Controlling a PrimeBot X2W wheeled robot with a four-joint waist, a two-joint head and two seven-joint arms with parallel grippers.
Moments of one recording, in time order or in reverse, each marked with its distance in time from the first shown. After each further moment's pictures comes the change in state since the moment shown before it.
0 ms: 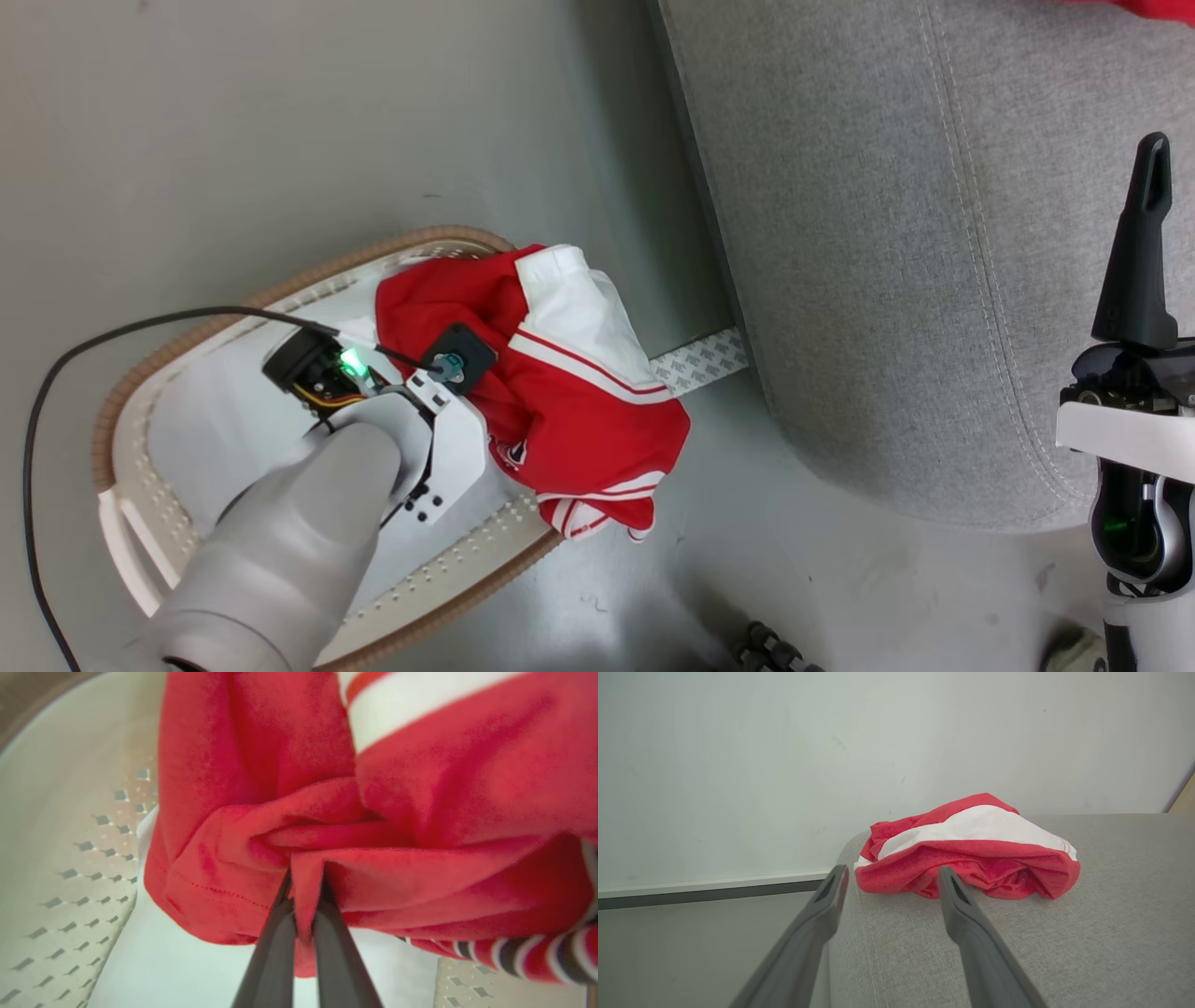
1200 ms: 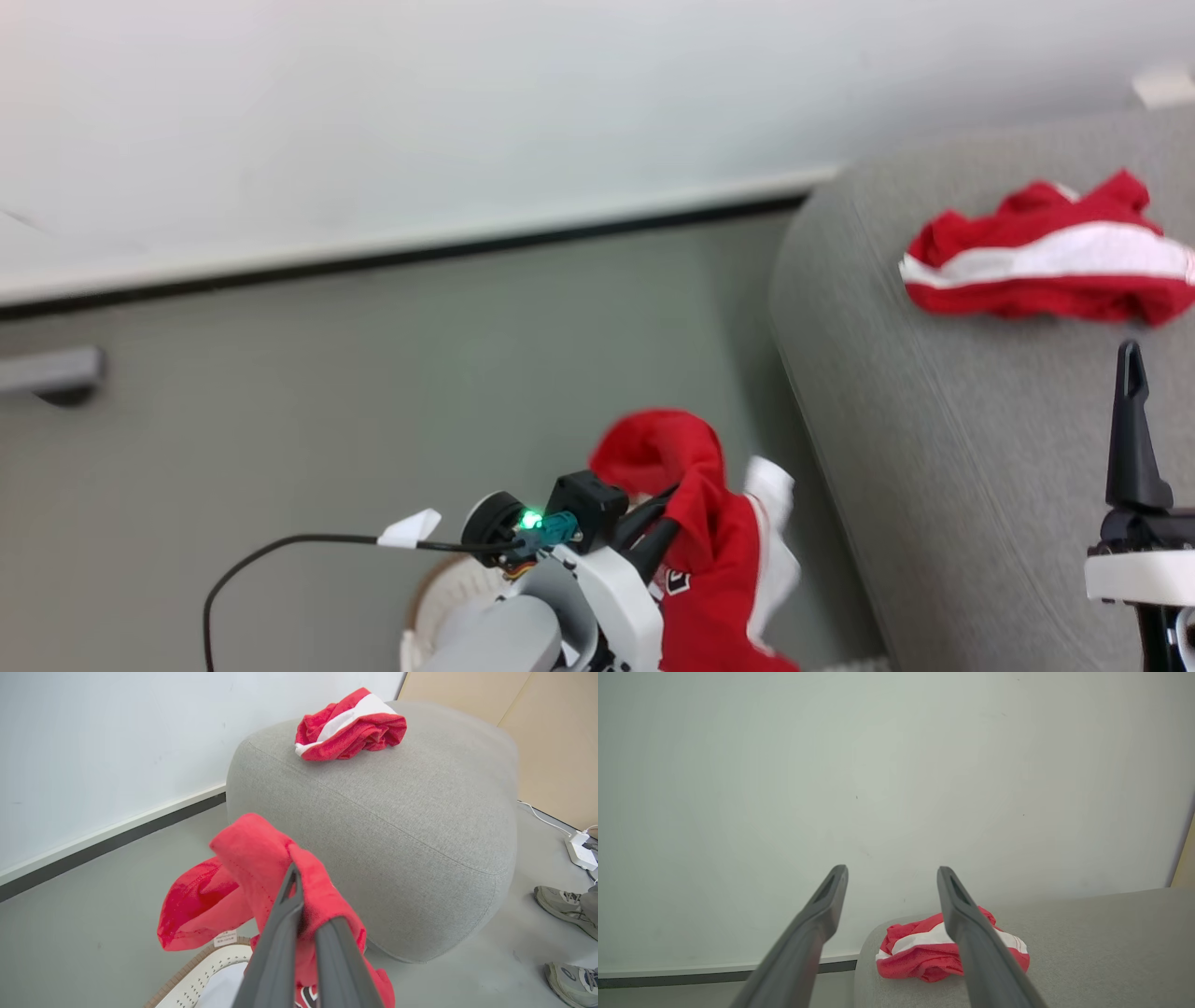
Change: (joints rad) left arm 0.384 -0.095 0.023 -0.514 -0.320 0.024 -0.118; right arm 0.239 -0.096 -0.069 0.122 -0.135 0.000 0.000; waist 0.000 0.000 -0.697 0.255
